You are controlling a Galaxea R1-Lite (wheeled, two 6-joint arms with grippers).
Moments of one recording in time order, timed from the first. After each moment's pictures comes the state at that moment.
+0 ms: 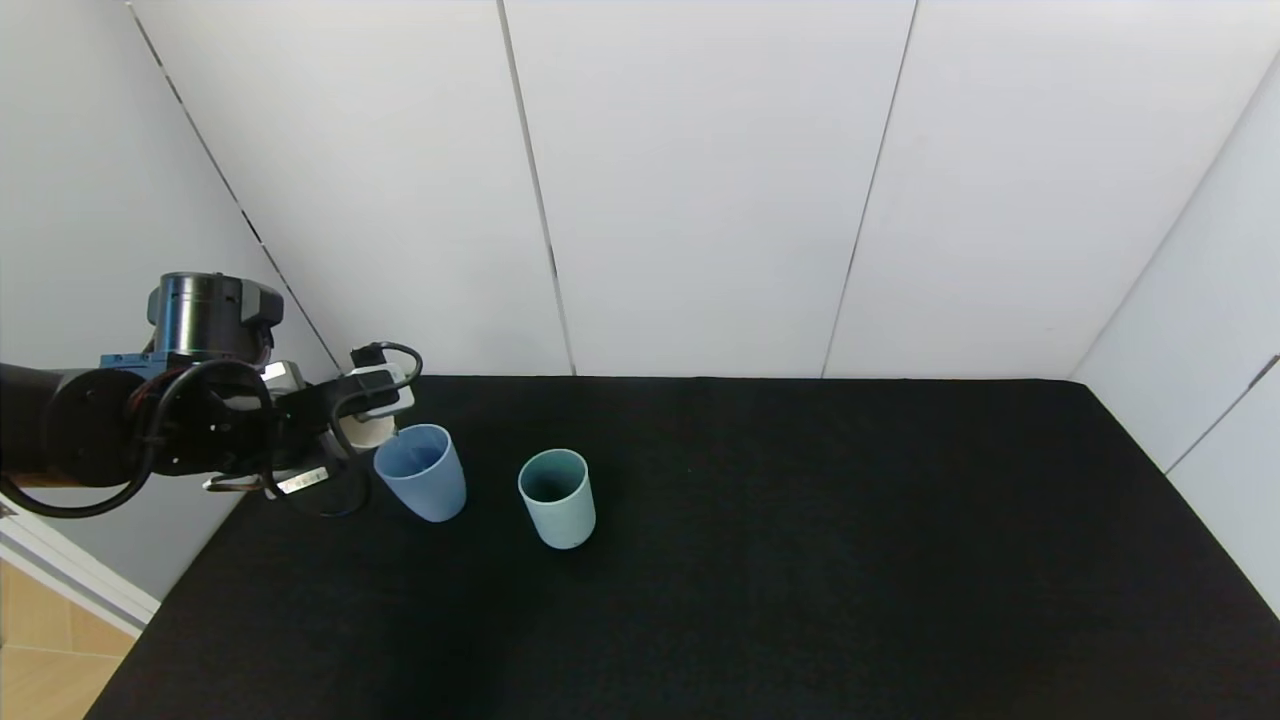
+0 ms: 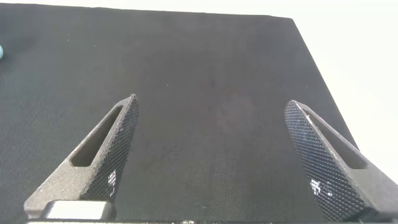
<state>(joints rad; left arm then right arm) 0.02 1.81 -1.08 -0.11 0.27 1.18 0.01 0.00 0.00 0.00 0.00 0.01</state>
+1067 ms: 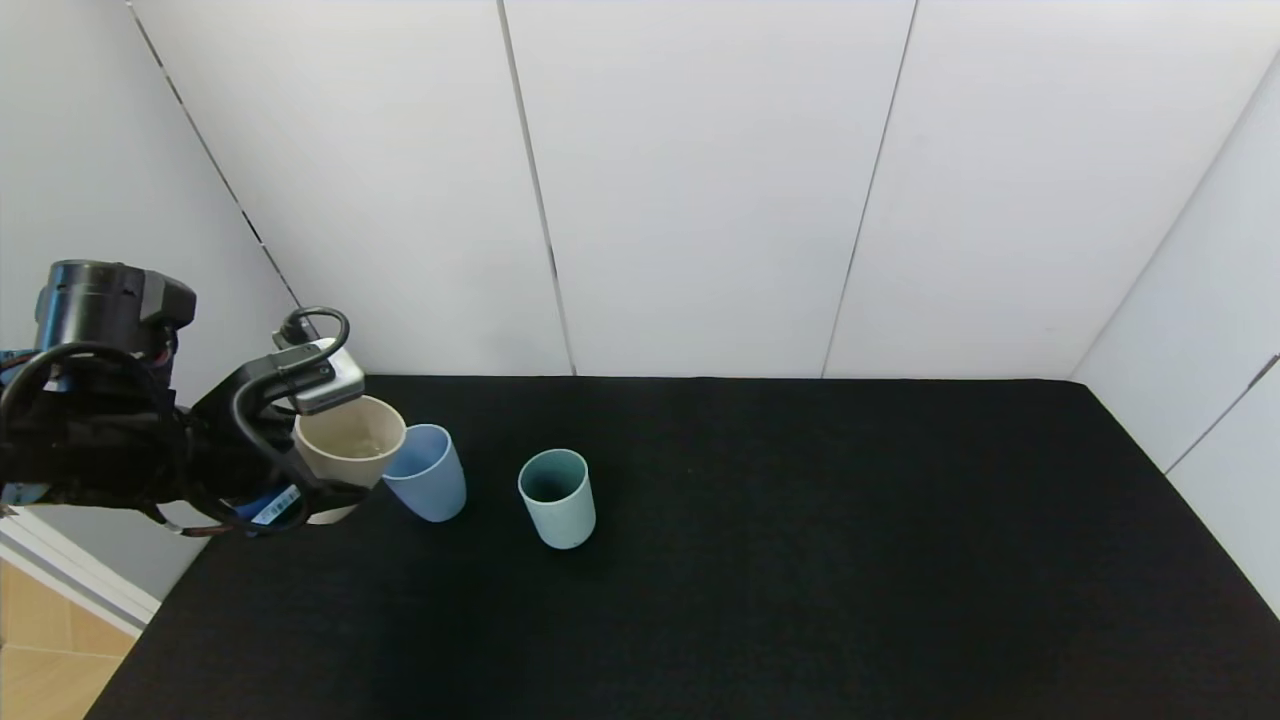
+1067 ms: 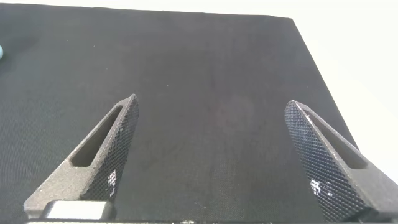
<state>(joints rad) 0.05 1.61 -1.02 0.12 -0.10 0.86 0.01 0.00 0.00 0.00 0.00 0.01</state>
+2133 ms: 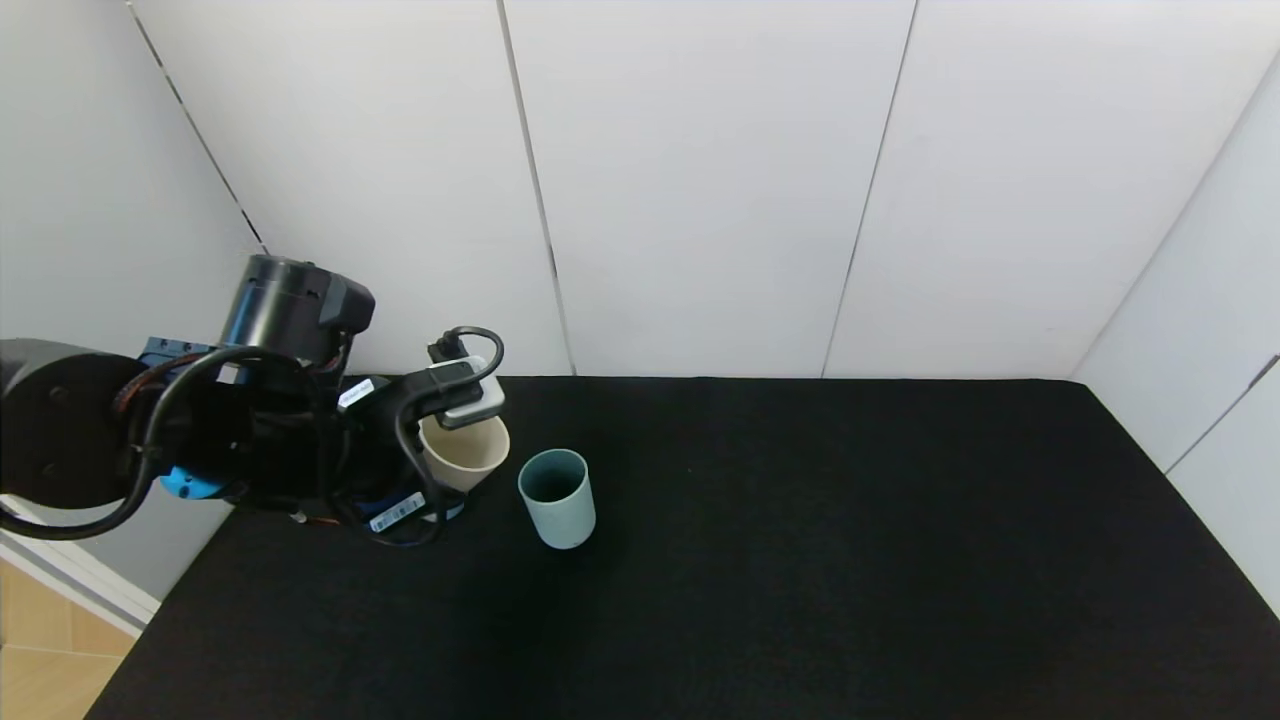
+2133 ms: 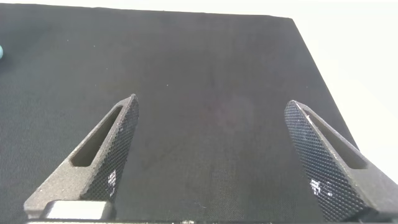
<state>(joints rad) -0.27 1.68 -1.10 0.15 0.13 0.84 0.01 0.00 0.00 0.00 0.00 0.01</state>
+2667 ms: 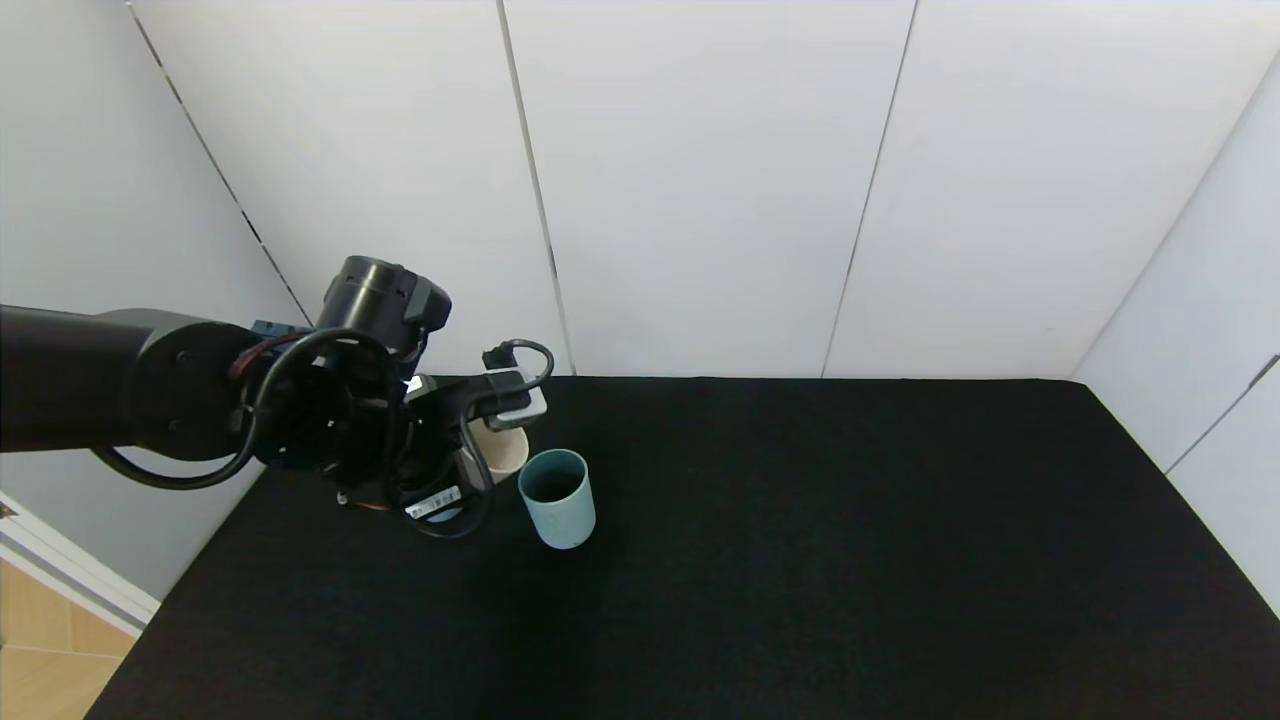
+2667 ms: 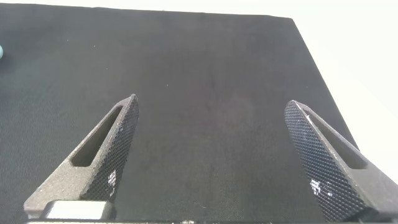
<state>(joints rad) -0.33 1.80 -1.25 0.26 0.25 0.88 0.01 0.00 0.00 0.00 0.00 0.01</state>
